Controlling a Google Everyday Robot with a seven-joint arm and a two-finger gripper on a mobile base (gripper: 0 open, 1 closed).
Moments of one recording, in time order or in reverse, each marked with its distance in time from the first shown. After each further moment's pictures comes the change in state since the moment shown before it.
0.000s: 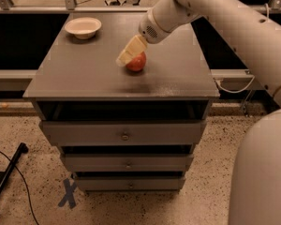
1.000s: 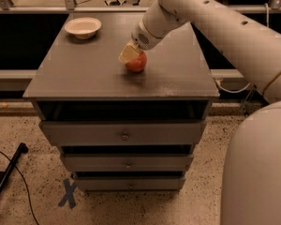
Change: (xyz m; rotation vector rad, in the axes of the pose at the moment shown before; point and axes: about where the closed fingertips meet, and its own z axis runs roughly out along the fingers) arm 0.010 0.009 0.029 -0.002 0.082 0.000
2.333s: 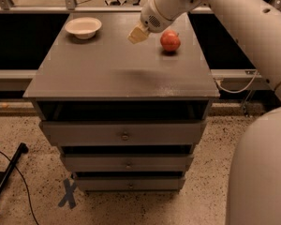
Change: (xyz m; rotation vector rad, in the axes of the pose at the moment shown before) arm -0.026 -0.022 -0.053 0.066 -0.070 -0.103
